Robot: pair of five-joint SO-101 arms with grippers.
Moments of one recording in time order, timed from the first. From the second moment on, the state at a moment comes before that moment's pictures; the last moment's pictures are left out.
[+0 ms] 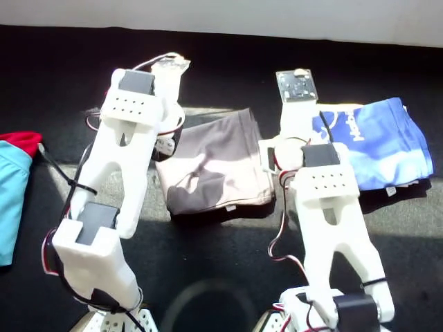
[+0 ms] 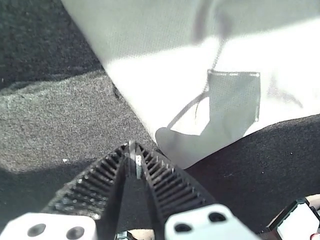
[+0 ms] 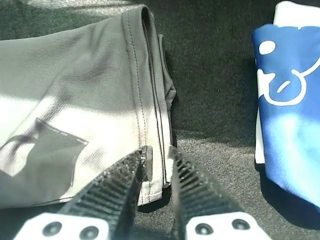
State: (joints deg) left arm 4.8 14.5 -16.0 95.0 -0.6; right arm -14.6 -19.3 27.0 58.6 -0.6
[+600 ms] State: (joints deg) left arm -8.4 -19.7 24.9 80.2 -0.1; right arm -19.2 18.1 -6.2 71.0 -13.7
